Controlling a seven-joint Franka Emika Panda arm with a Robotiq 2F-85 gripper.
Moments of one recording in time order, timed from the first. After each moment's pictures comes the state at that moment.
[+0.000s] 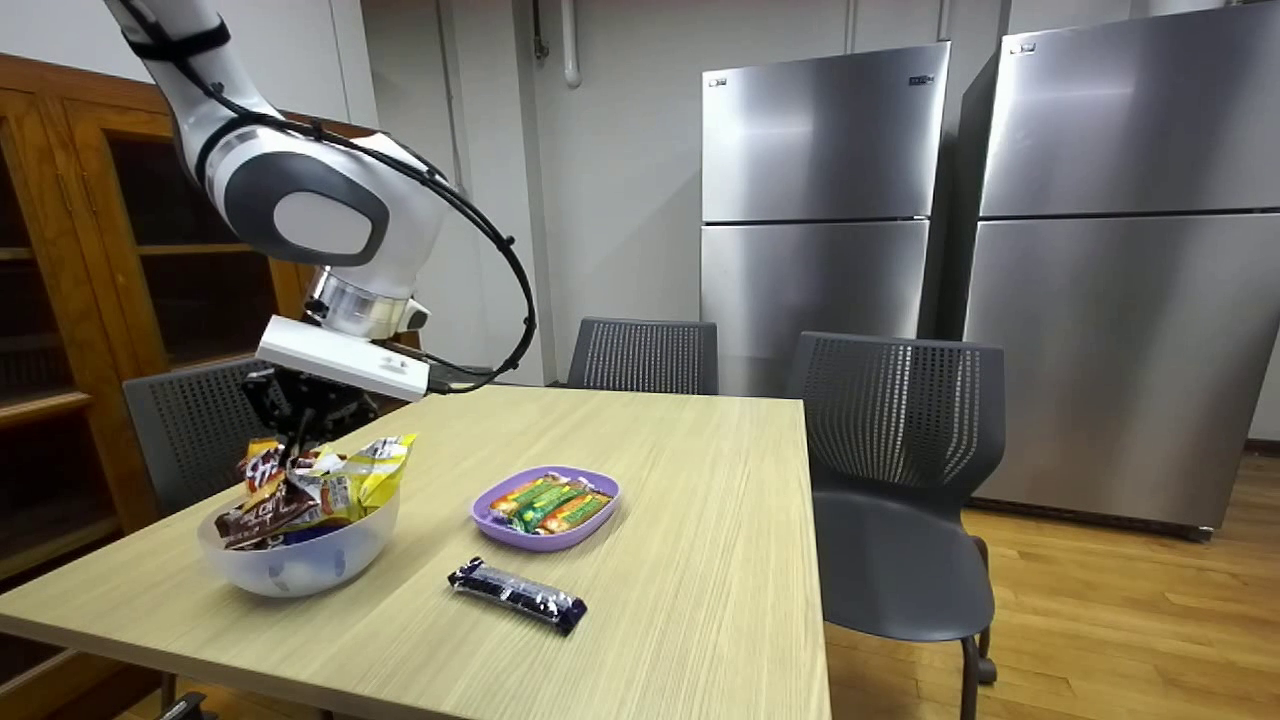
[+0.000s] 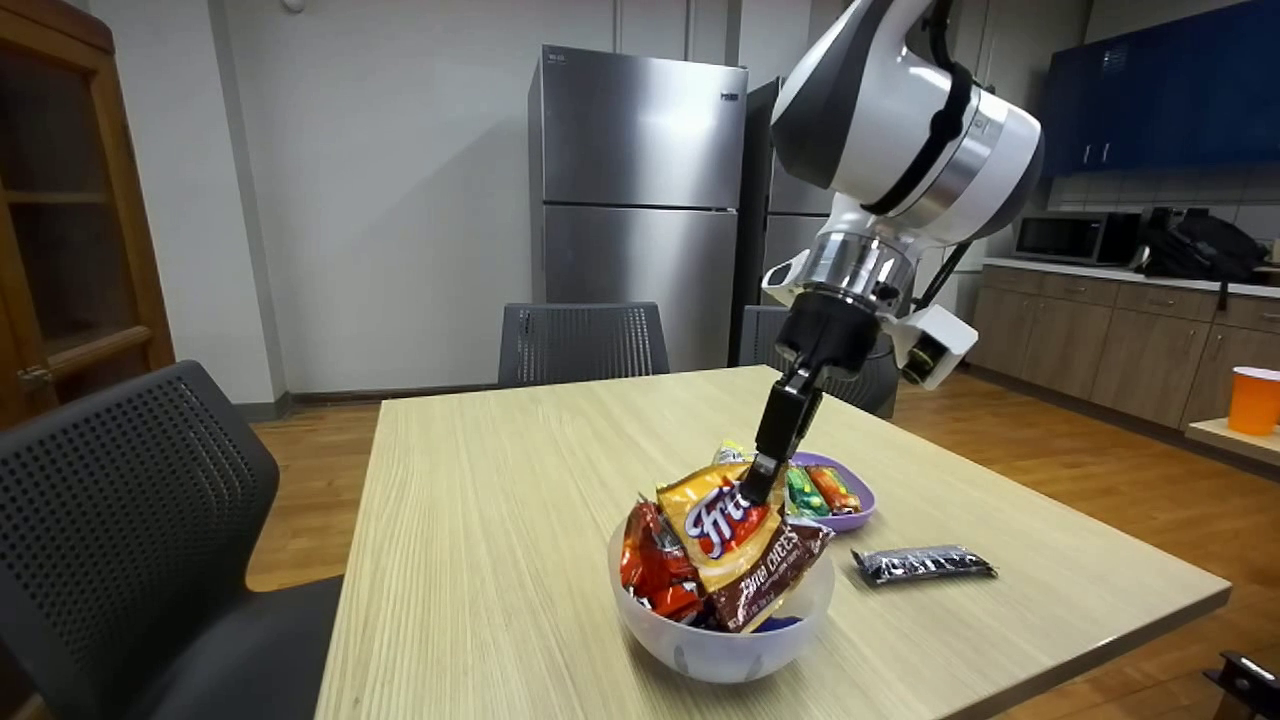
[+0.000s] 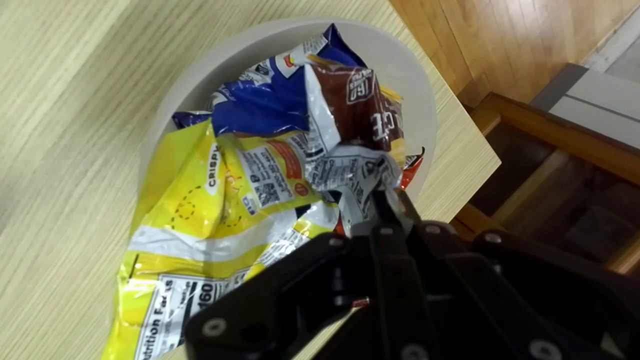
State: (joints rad) arm 0.10 0.10 0.11 -2.48 0.79 2.39 -1.21
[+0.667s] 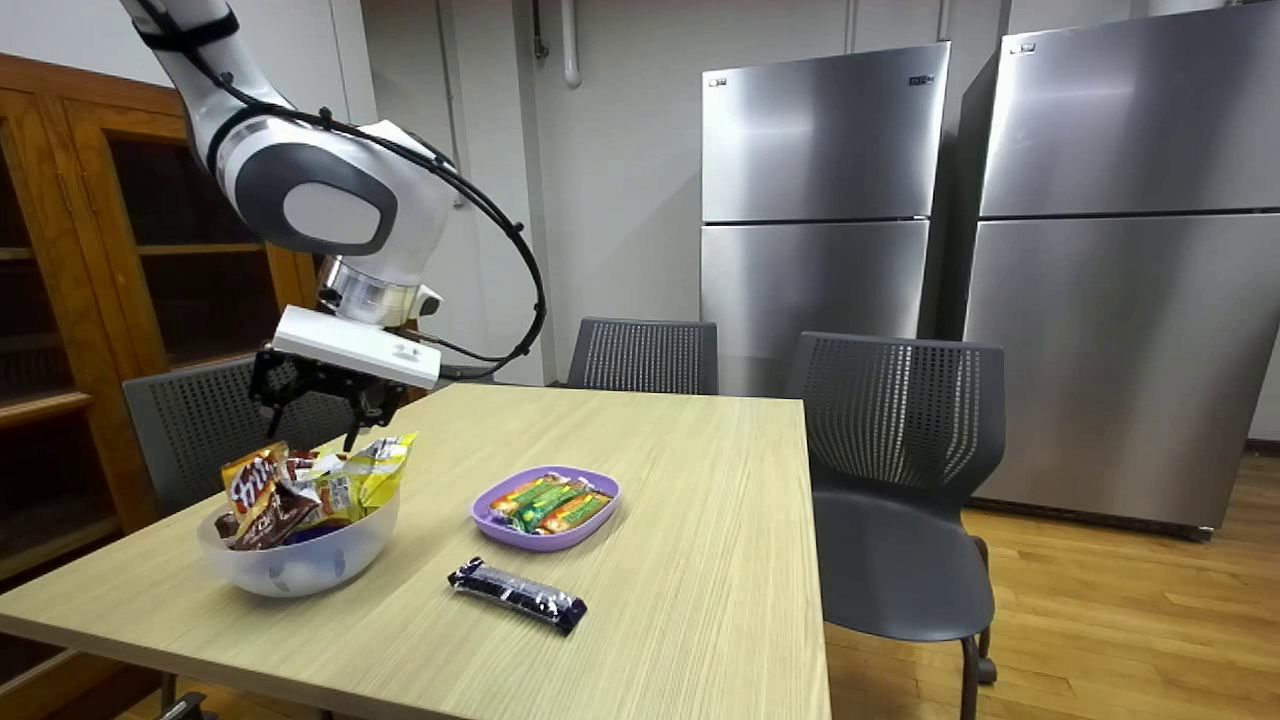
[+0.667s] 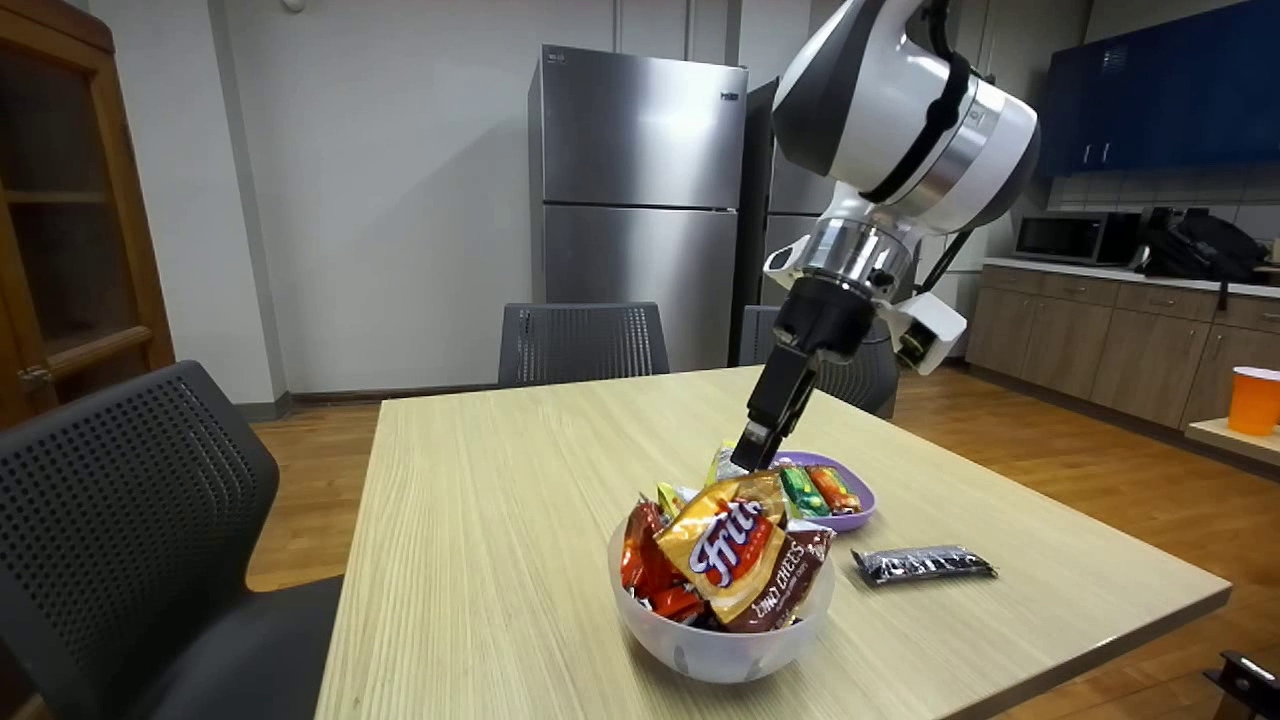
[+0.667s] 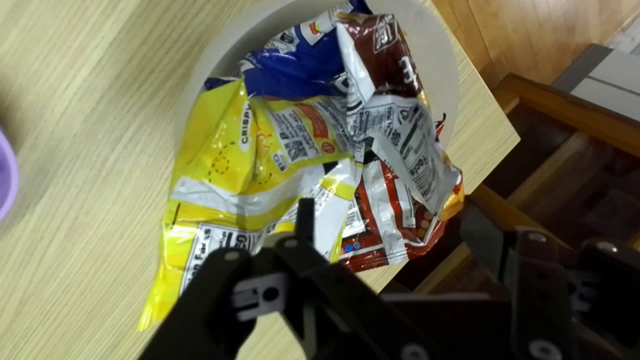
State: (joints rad) arm 0.09 0.10 0.10 -2.45 0.80 2.41 -1.21
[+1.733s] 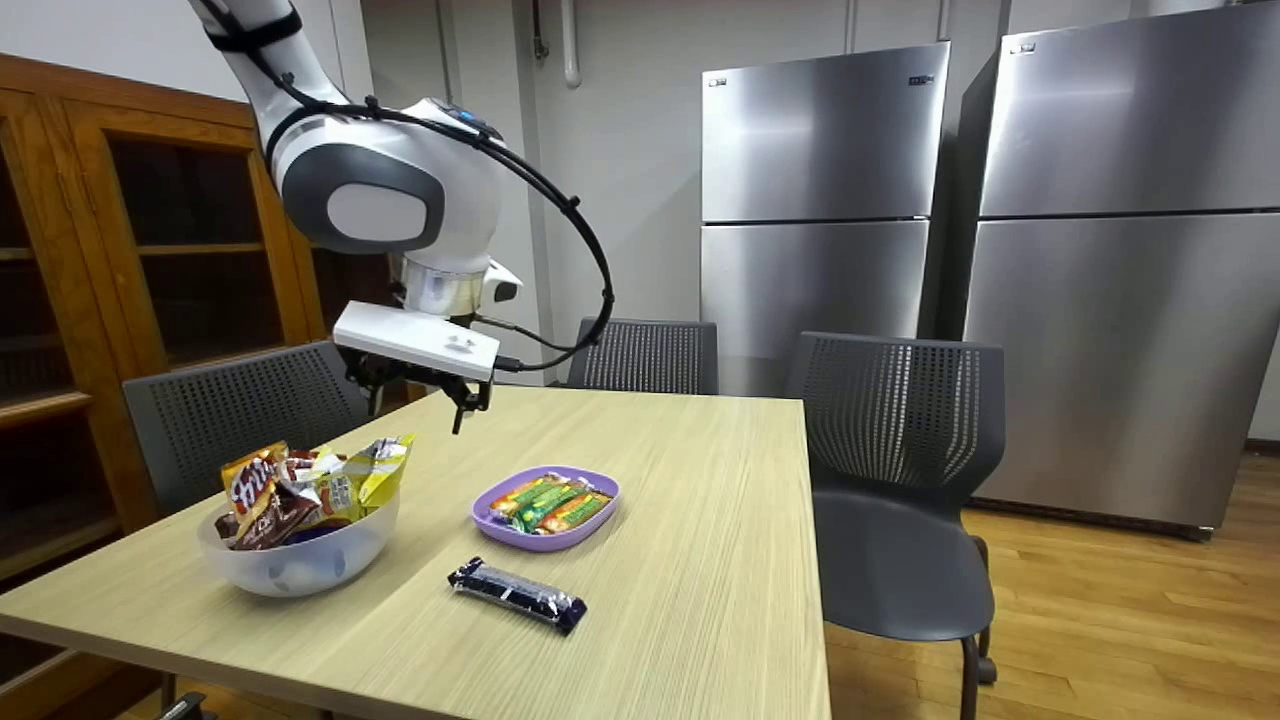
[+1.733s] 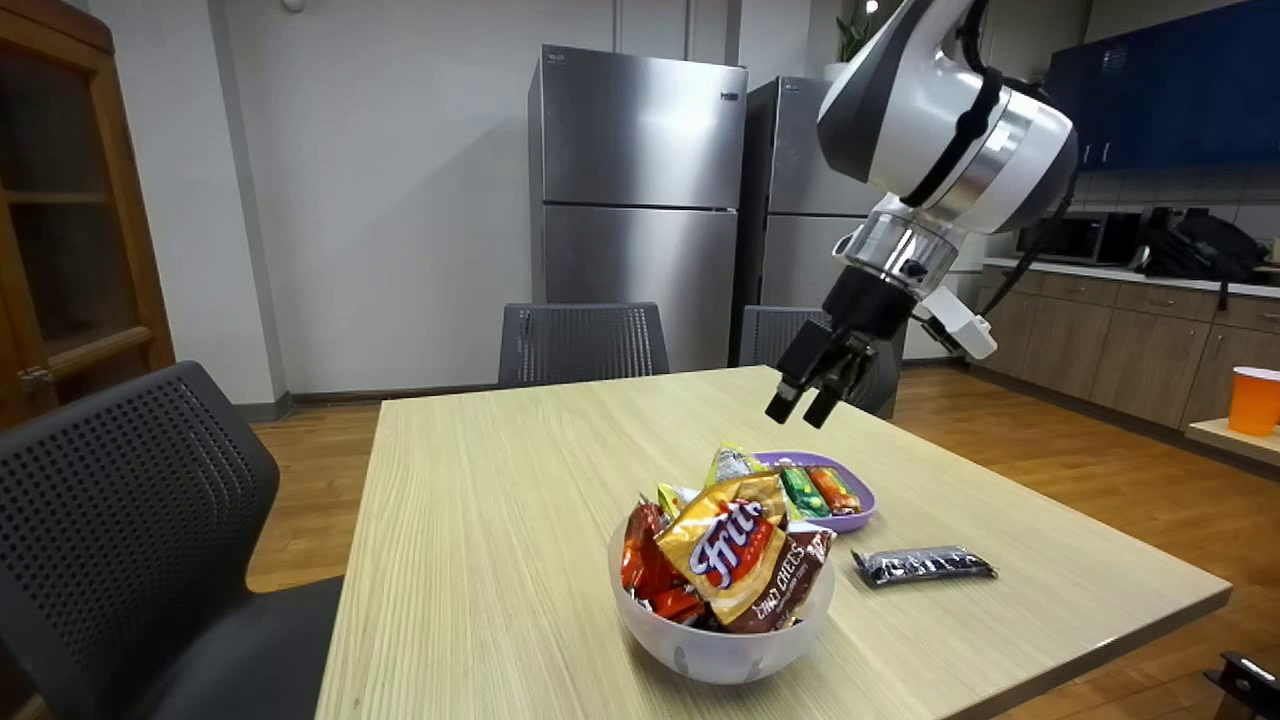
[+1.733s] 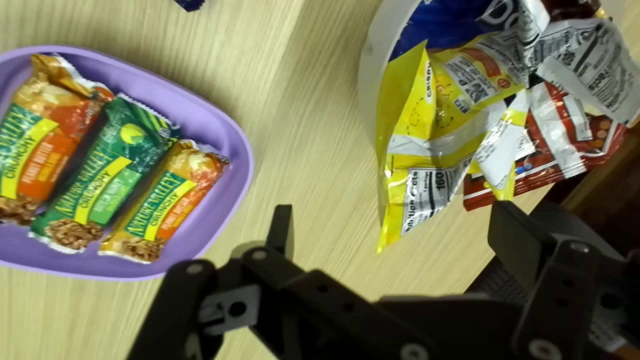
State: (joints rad) arm 0.03 0.10 0.04 -2.47 0.84 2.62 -1.08
